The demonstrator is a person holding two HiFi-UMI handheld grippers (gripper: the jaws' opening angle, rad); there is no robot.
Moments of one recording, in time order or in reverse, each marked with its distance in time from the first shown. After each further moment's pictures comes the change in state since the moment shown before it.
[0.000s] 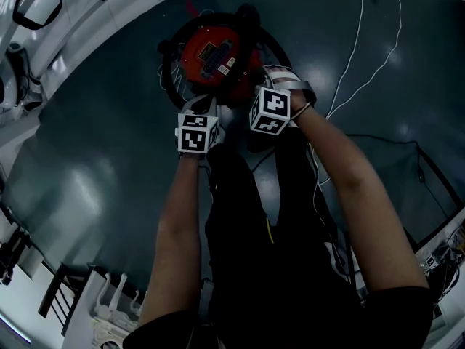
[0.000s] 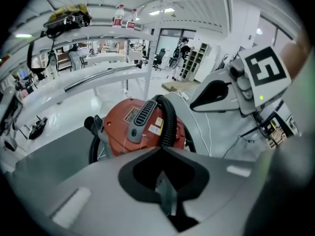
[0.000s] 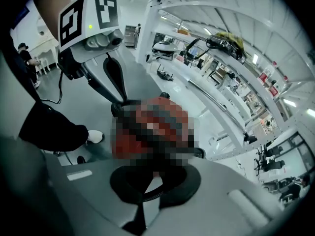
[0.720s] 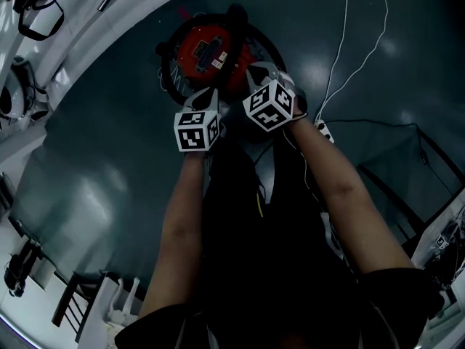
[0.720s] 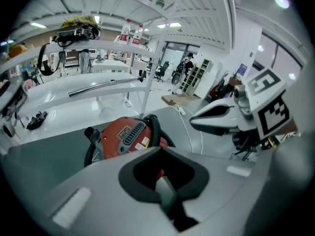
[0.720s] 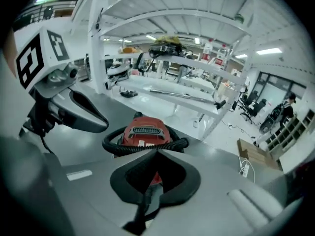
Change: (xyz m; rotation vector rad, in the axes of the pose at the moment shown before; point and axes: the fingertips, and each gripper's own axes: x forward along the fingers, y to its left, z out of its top) left arm -0.061 -0.044 0.050 -0.098 -0.124 -0.033; right arm -0.080 -0.018 -0.001 0.579 -0.105 -0.143
